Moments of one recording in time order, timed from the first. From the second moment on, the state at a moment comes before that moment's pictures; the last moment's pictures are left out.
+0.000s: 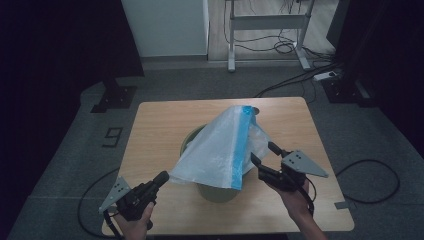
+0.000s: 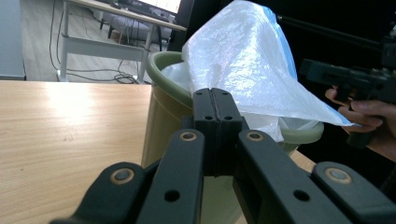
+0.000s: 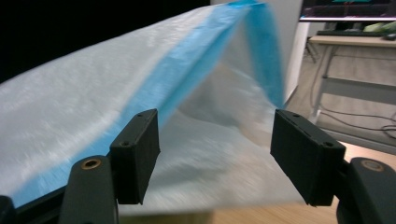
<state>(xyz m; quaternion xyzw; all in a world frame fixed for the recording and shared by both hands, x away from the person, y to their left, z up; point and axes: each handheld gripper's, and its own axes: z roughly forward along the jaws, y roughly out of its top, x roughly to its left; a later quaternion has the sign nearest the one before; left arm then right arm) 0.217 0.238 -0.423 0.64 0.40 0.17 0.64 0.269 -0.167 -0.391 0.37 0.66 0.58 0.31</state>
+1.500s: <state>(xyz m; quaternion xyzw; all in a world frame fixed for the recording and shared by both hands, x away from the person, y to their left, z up) 0.216 0.238 -0.399 0.64 0.38 0.17 0.64 0.279 -0.139 -0.387 0.33 0.68 0.58 0.29</state>
